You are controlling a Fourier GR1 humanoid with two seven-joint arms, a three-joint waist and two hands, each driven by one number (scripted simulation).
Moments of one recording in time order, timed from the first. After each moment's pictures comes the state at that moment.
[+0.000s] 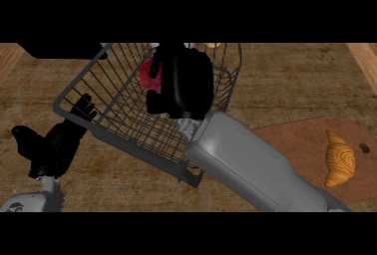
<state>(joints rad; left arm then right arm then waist) -0.09 0.20 0.05 -1.58 0.10 -0.06 0.24 -0.99 0.00 0.56 -1.27 0.87 -0.36 0.95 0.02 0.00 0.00</state>
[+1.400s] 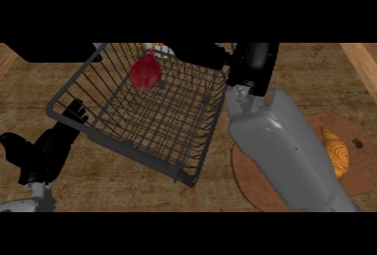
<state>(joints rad) -0.05 0.21 0.10 -1.58 0.10 -0.09 0.21 -0.94 -0.06 0.27 -1.44 0.64 -0.78 0.84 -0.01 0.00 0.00</state>
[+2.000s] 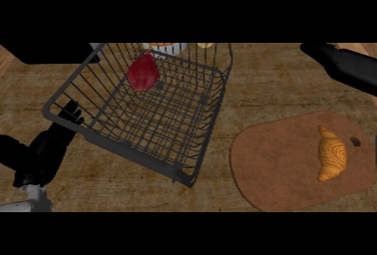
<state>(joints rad) -0.03 0.22 0.12 -1.59 0.11 -0.10 0.21 -0.60 -0.35 0.02 -1.95 0.51 -0.64 0.90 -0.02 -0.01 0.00</state>
